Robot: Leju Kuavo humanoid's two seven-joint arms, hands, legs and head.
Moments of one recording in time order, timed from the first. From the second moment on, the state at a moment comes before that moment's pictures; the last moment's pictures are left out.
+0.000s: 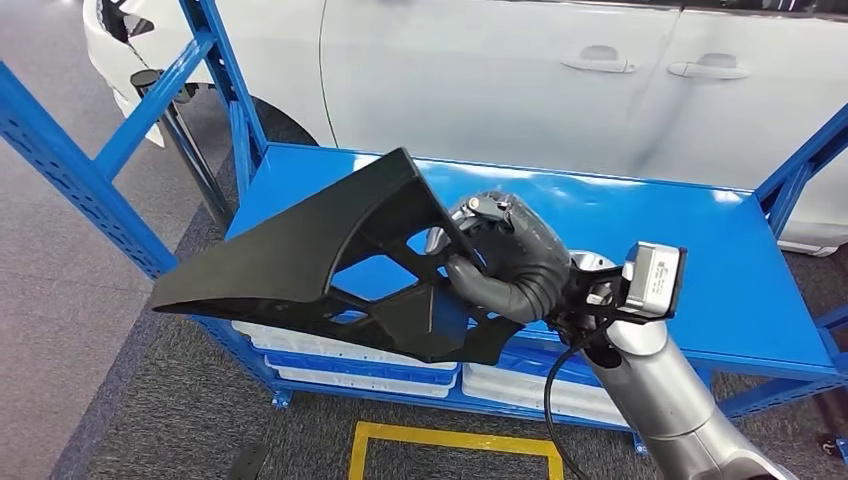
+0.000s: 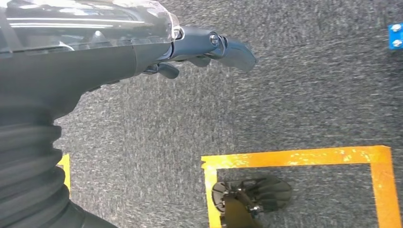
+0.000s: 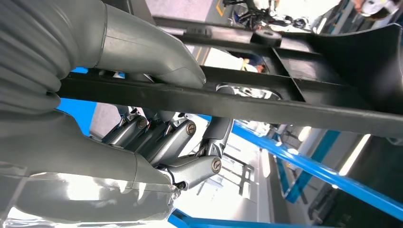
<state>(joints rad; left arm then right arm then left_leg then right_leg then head) -0.17 -0.18 0.97 -0.18 -1.23 0.07 -0.16 -0.58 -0.25 0.50 -1.72 -0.40 0.45 -0.34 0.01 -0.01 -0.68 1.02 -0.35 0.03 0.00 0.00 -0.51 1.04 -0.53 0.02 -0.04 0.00</state>
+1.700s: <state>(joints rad) -0.17 -0.19 0.97 -0.18 -1.24 0.07 -0.17 -0.54 -0.25 0.46 -1.73 -0.36 0.43 -0.35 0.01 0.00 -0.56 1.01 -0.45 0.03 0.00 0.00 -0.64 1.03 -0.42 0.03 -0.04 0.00</state>
